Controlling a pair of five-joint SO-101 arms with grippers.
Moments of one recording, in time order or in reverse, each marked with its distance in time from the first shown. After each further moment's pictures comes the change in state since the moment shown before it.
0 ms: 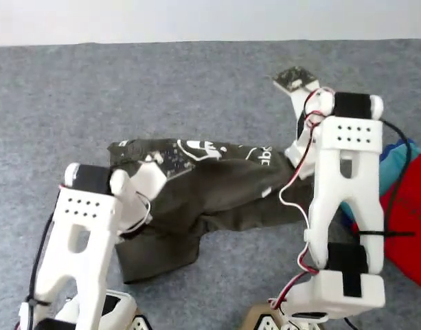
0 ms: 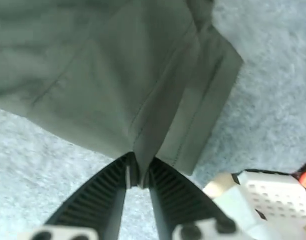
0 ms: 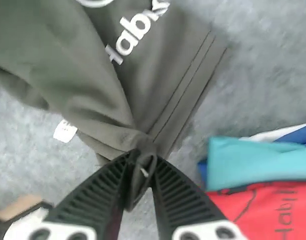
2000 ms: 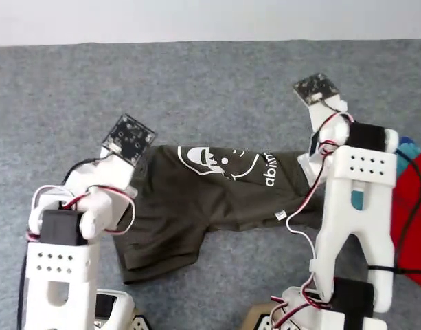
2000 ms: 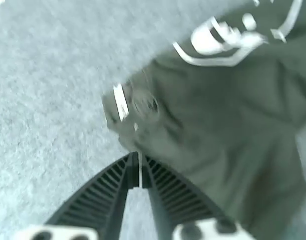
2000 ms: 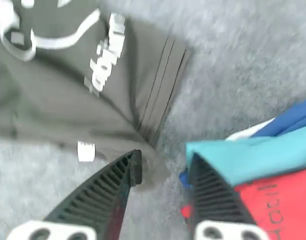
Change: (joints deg) left arm -5.2 -20.2 6.2 -23.1 14.9; right arm 3.9 -13.5 17.2 -18.1 -4.1
